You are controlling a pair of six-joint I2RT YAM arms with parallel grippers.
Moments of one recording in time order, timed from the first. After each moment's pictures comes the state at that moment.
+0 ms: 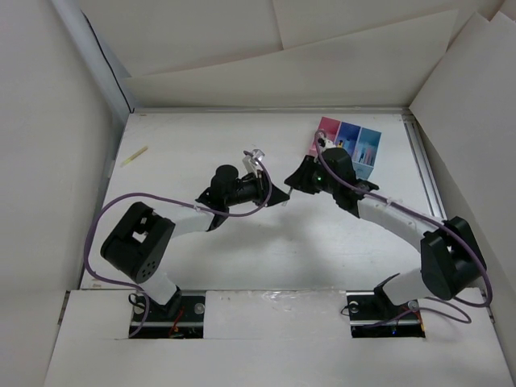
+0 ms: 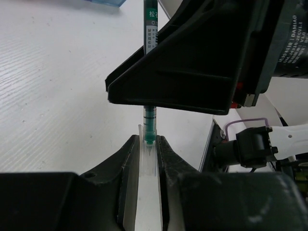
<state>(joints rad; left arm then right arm) -0.61 1.59 0.71 0.68 0.58 -0.70 0.52 1.43 0.91 0.03 -0.17 0.72</state>
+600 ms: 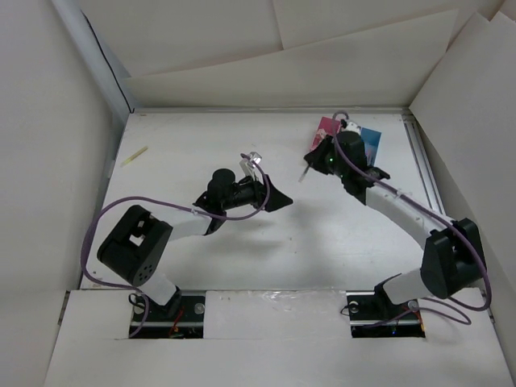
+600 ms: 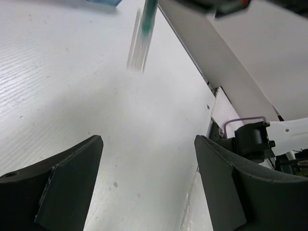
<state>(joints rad) -0.60 1.58 0.67 0.73 0.60 -0.72 0.47 1.44 1.01 -0.02 0.03 0.73</state>
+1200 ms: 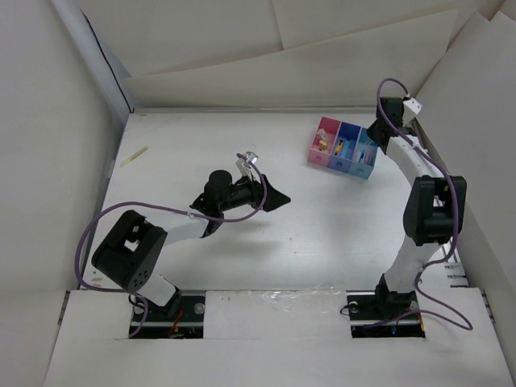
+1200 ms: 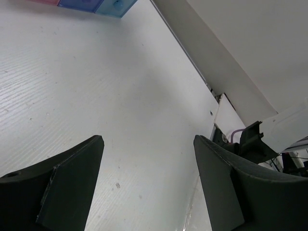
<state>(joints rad) -0.60 1.51 0.63 0.73 0.55 -0.70 0.01 1.83 1.48 -0.26 0.41 0.66</state>
